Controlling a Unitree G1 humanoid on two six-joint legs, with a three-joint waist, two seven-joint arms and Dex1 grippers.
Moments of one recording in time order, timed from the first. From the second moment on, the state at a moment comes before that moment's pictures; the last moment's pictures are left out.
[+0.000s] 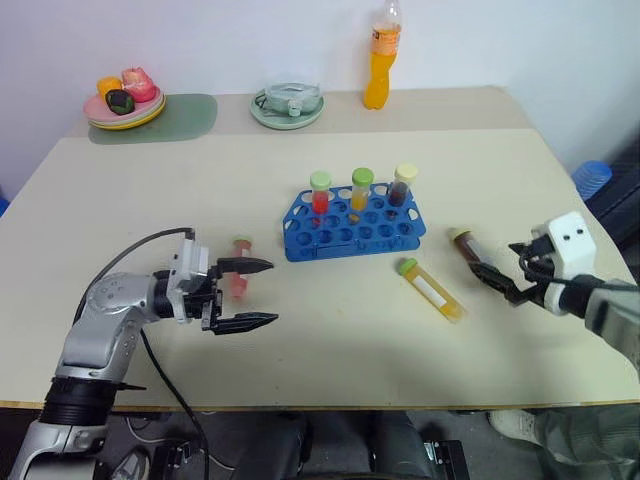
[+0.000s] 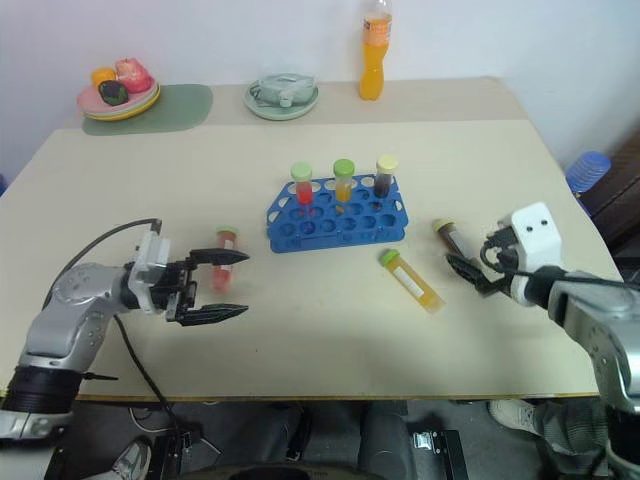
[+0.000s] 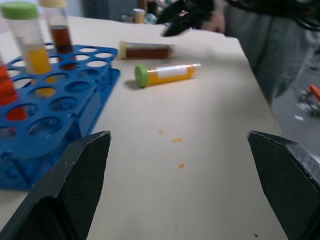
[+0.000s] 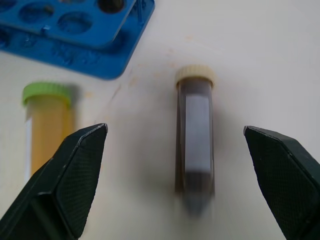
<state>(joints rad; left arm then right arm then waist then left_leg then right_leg) -0.24 0.66 0.02 -0.04 -0.53 0.14 -1.38 -0.15 -0.86 -0.31 -0.33 0.55 0.96 0.50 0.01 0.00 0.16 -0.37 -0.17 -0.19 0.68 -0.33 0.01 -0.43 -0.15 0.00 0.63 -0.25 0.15</state>
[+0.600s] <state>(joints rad) -0.25 0.62 -0.04 -0.04 -0.49 0.13 -1.37 -0.81 -0.92 0.10 0.14 0.44 1.37 0.59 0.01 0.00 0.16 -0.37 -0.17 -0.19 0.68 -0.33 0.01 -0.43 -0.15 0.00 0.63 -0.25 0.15</state>
